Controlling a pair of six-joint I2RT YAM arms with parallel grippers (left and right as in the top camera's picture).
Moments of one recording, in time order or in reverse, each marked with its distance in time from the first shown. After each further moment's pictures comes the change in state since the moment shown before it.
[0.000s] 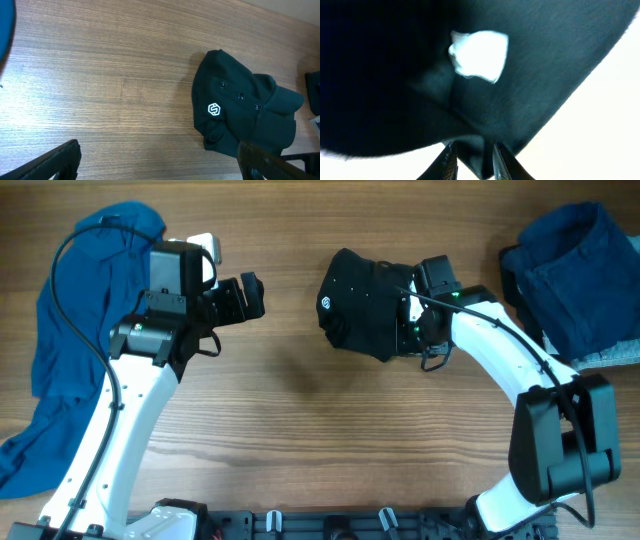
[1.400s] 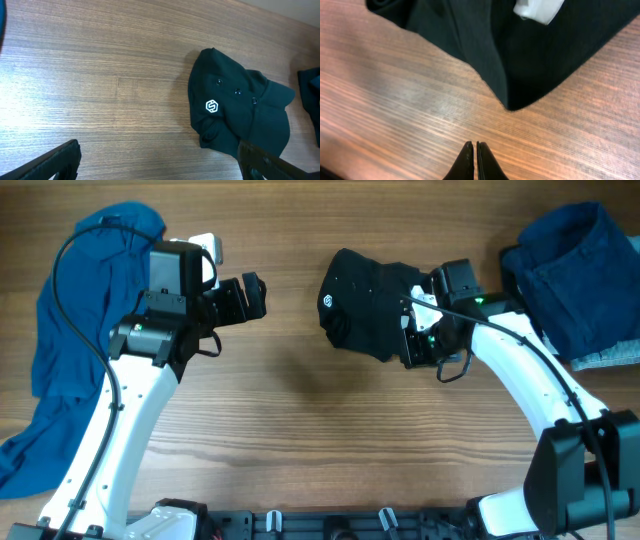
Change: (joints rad) left arm 0.000 -0.002 0.000 0.002 0.026 0.000; right arm -0.042 -0.135 -0.035 -0.116 -0.162 -0.212
